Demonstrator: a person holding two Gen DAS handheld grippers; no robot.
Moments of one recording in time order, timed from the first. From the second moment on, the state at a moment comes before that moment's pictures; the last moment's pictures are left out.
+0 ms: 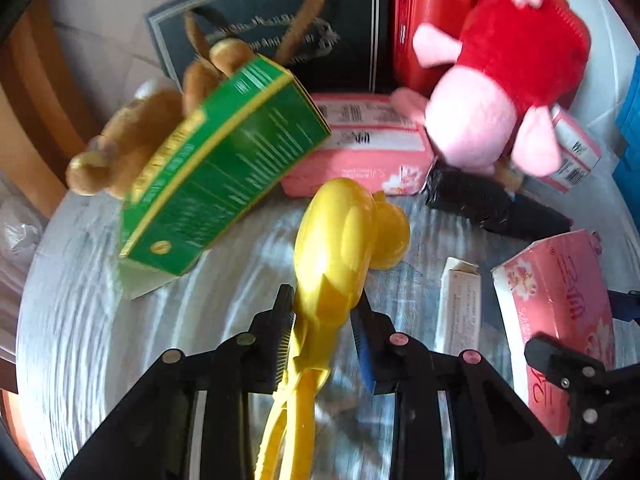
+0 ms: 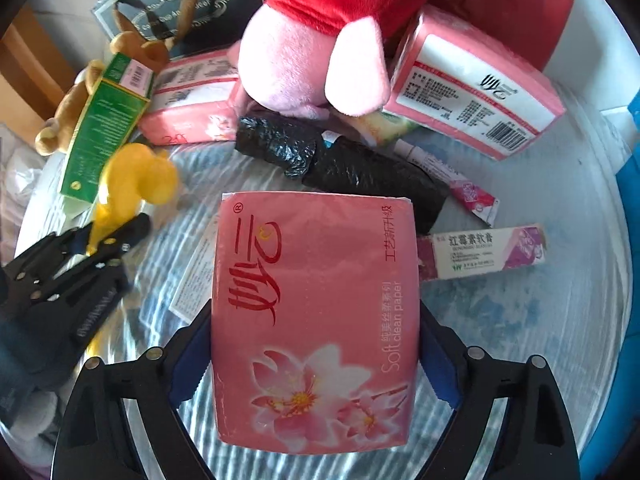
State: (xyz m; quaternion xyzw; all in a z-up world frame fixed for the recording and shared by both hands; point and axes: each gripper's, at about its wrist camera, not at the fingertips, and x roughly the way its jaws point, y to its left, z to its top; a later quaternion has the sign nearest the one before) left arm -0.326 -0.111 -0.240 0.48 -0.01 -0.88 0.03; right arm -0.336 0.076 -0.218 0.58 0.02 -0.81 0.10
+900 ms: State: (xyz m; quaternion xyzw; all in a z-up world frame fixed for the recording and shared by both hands) left arm -0.137 -0.079 -0.068 0.30 0.00 -0.96 0.01; right arm -0.162 0.138 -0.027 0.37 0.00 -0.92 0.10
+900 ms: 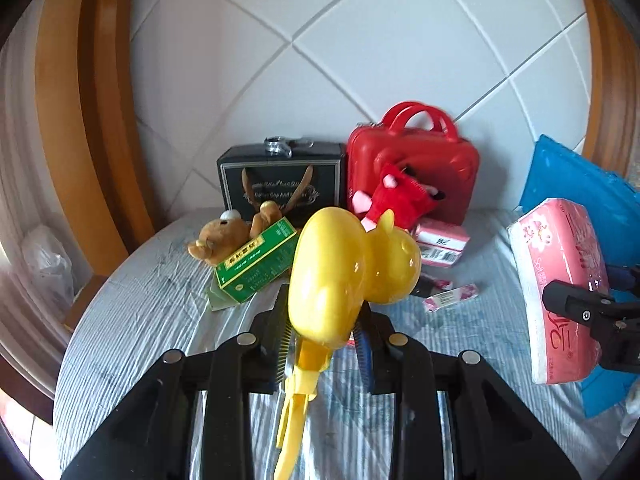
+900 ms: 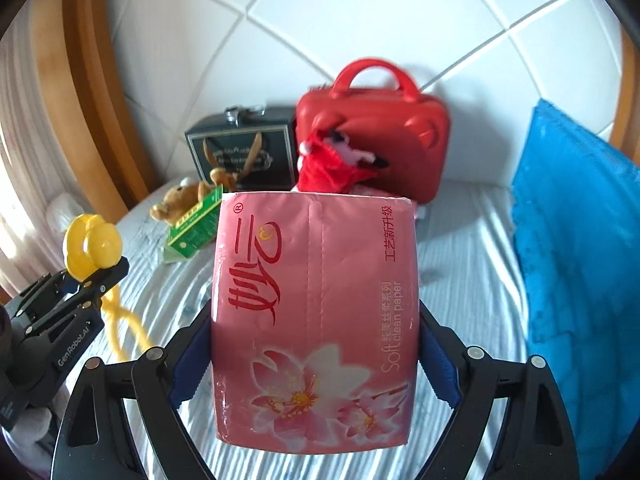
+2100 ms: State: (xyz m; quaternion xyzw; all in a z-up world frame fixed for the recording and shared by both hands) left arm -0.046 0.351 0.161 0.08 -0.03 -0.97 -0.23; right arm -0.006 0.529 0.127 0.19 -0.05 -0.98 -0.10
